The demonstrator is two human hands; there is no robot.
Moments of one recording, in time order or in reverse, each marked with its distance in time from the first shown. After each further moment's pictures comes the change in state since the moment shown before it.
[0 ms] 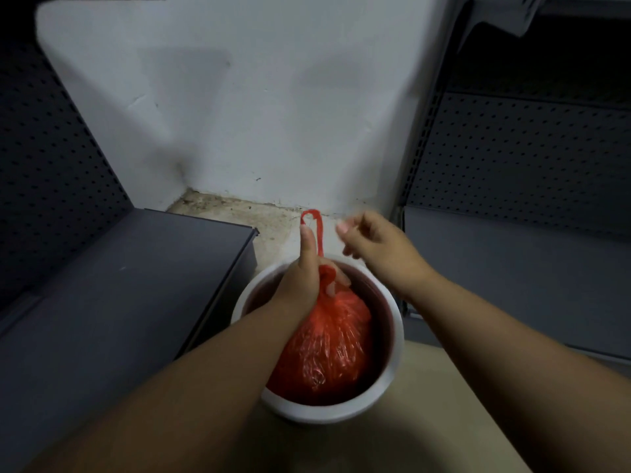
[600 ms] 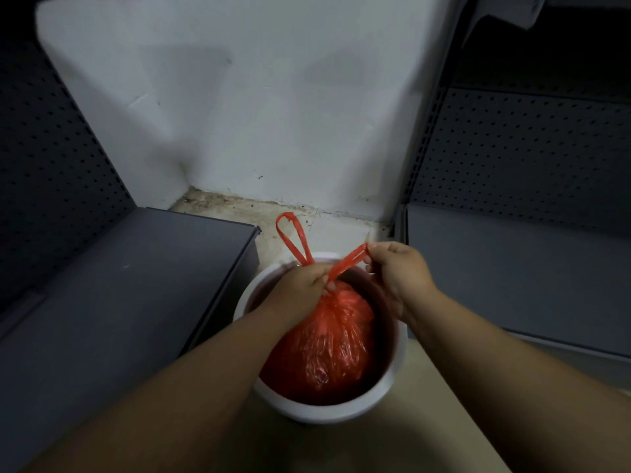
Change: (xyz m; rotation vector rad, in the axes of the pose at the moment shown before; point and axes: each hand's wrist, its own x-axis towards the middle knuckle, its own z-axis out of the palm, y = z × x) left_hand -0.003 -0.015 -0.017 0.431 -0.105 0.141; right_hand 0.000 0.041 0.016 0.674 0.254 0.454
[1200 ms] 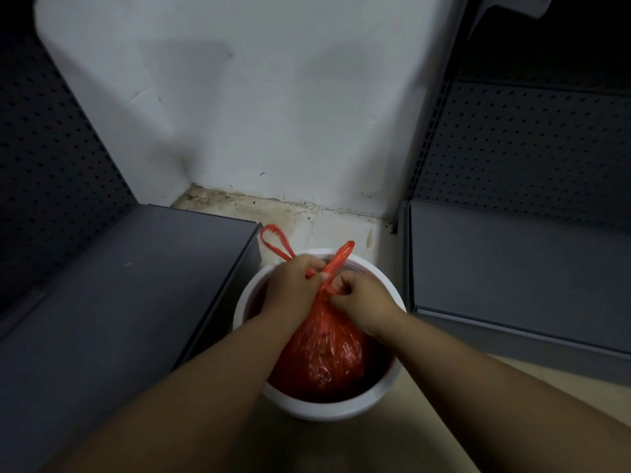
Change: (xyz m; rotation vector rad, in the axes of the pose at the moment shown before) left_hand 0.001 -0.005 0.005 0.014 0.274 -0.090; right_hand -0.011 0.037 0.017 -0.895 -0.303 -0.186
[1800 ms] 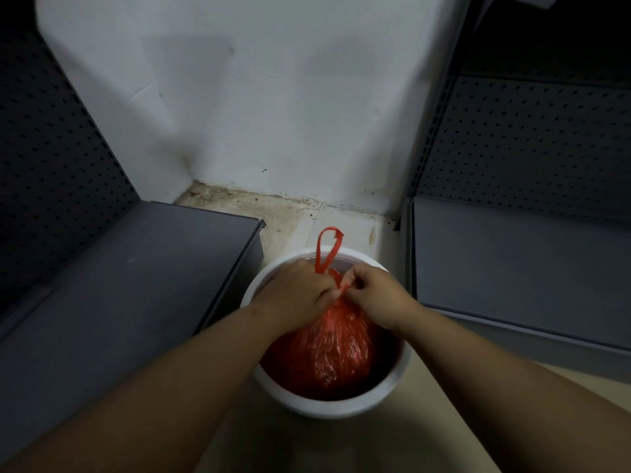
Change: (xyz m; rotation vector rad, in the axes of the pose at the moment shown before) left_hand 0.002 -0.006 -0.011 0.609 -0.294 0.418; right_hand -0.001 0.004 -0.016 -0.072 -0.009 -0.038
